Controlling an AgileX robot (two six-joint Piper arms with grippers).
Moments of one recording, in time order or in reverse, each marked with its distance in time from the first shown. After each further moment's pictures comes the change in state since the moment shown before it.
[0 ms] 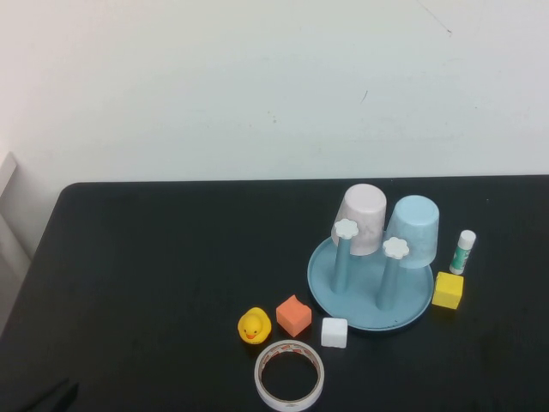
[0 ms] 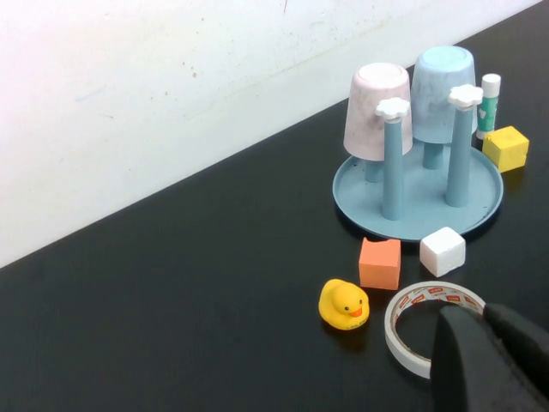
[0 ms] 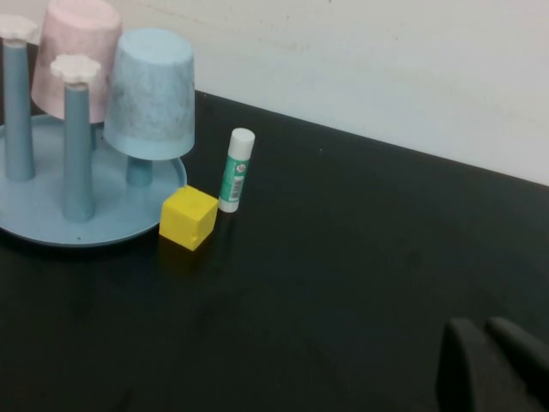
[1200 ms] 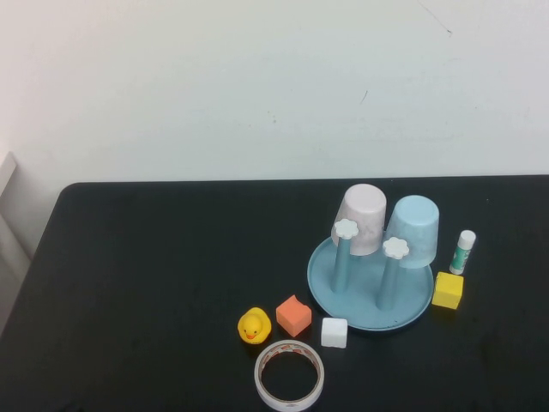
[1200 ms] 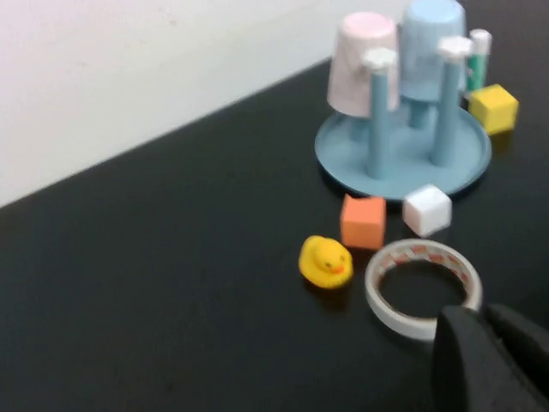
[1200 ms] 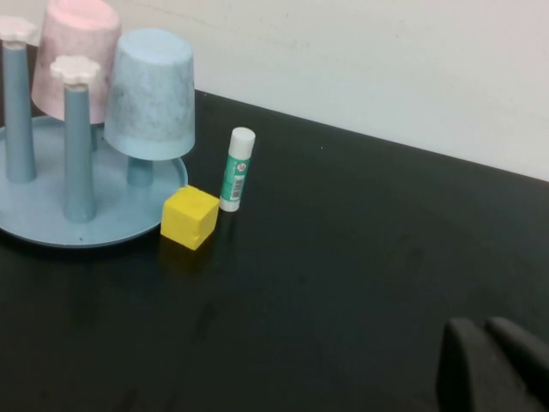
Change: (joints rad) right arm 0.000 0.000 0.000 0.000 0.004 0.012; left arm 0.089 -0.034 0.073 -0.166 -0.050 0.137
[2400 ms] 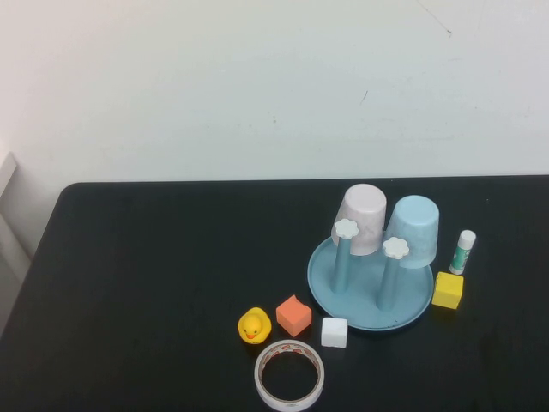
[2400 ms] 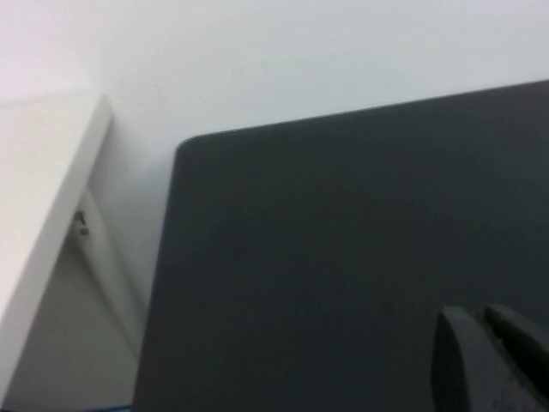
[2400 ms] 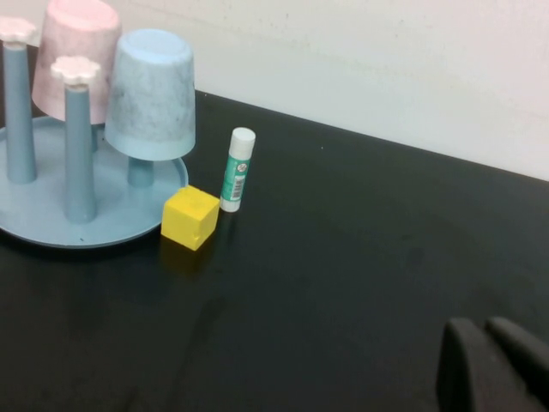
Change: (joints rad) right arm 0.000 0.000 0.000 -0.002 0.000 0.002; left arm 0.698 -0.263 0.237 -0.525 -0.100 0.548
